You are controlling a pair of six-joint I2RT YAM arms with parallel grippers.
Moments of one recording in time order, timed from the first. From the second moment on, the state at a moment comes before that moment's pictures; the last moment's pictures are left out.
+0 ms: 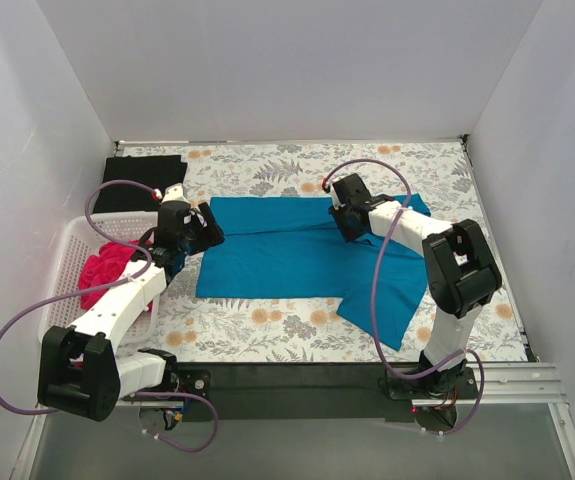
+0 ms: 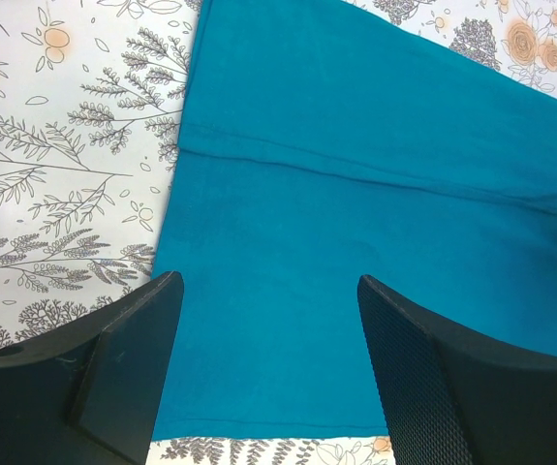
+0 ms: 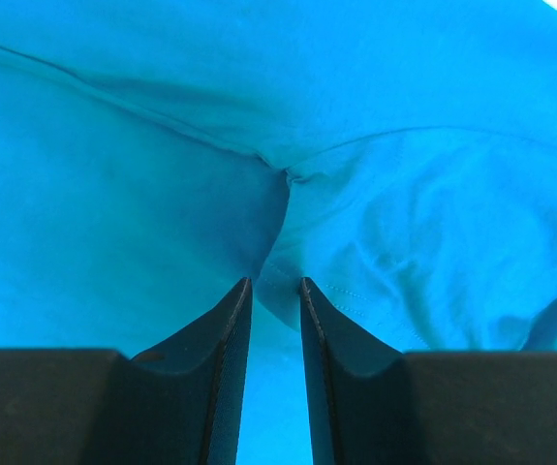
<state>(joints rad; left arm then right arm) -0.25 1.19 0.74 -0.19 -0.11 -0.53 0.51 1.82 1.22 -0.42 0.16 -0.07</state>
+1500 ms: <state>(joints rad) -0.25 1.85 1.22 -0.16 -0.10 -0.64 -0.23 1.95 1.24 -0.02 -0.49 0.34</state>
